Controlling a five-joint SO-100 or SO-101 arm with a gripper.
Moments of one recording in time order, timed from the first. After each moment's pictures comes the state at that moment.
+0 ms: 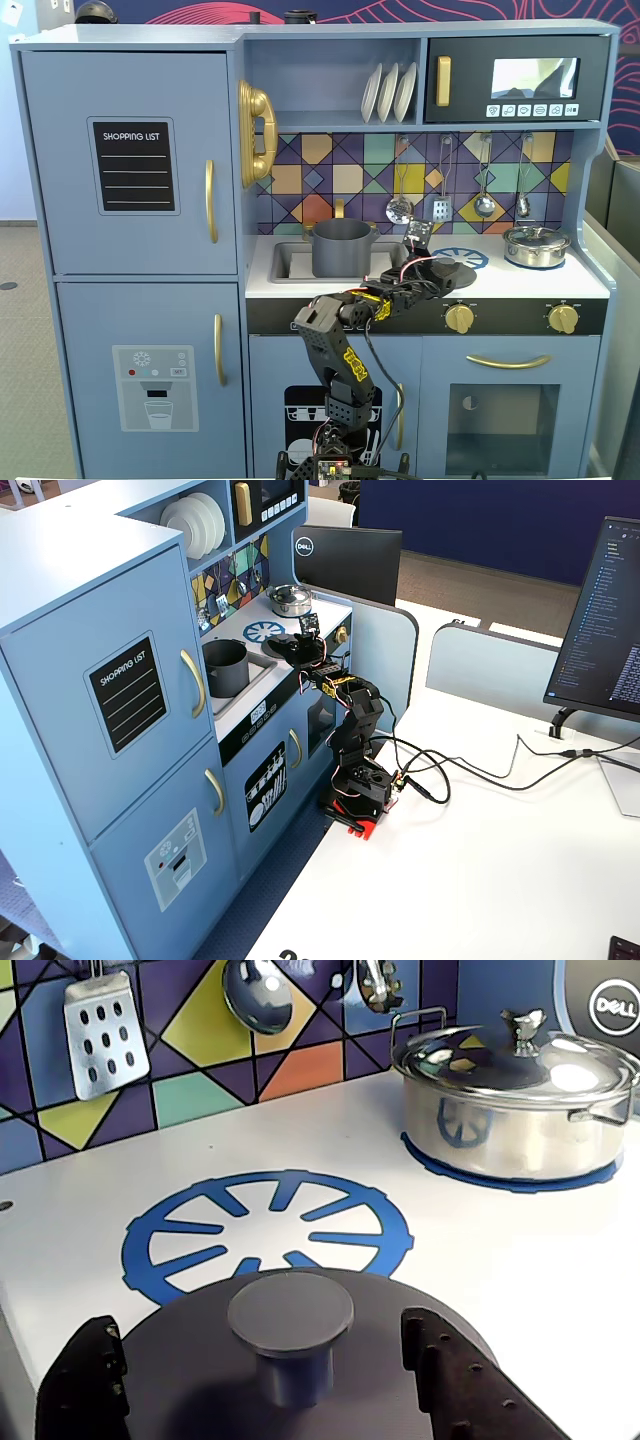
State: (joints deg) arm 35.1 115.8 130.5 -20.5 -91.9
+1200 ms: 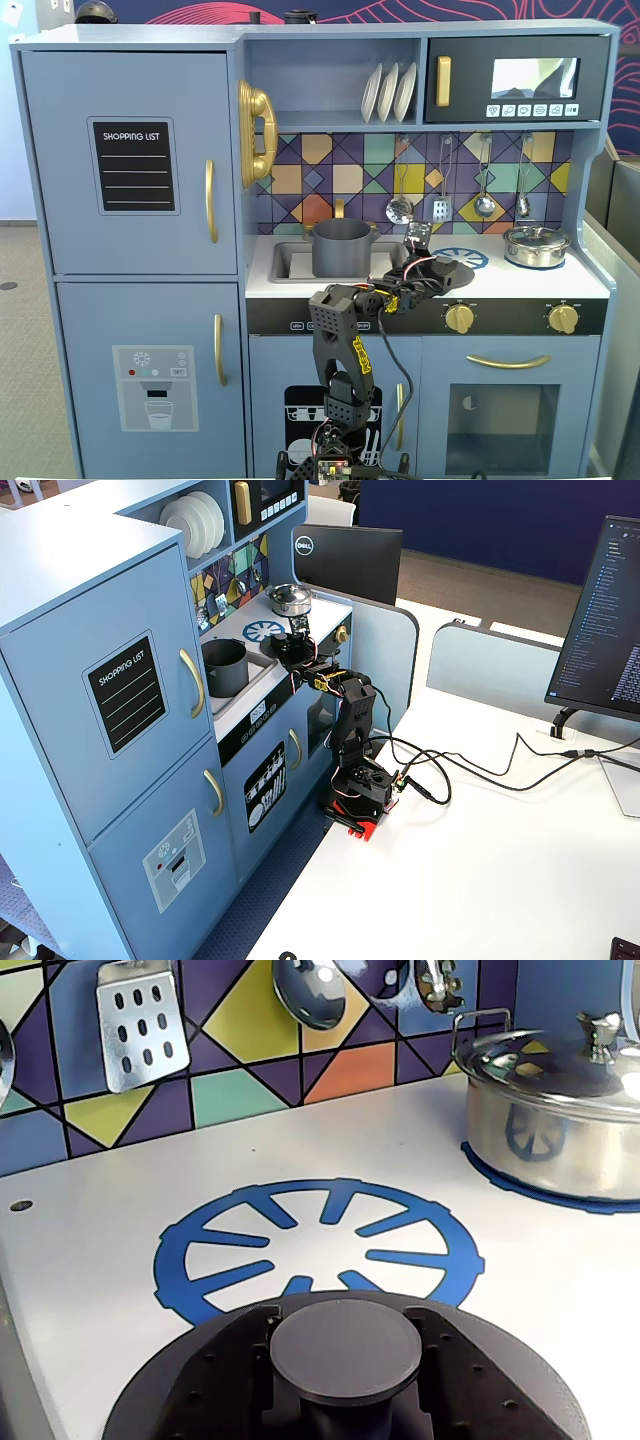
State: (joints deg) arm 32.3 104.3 124.5 -27.1 -93.3
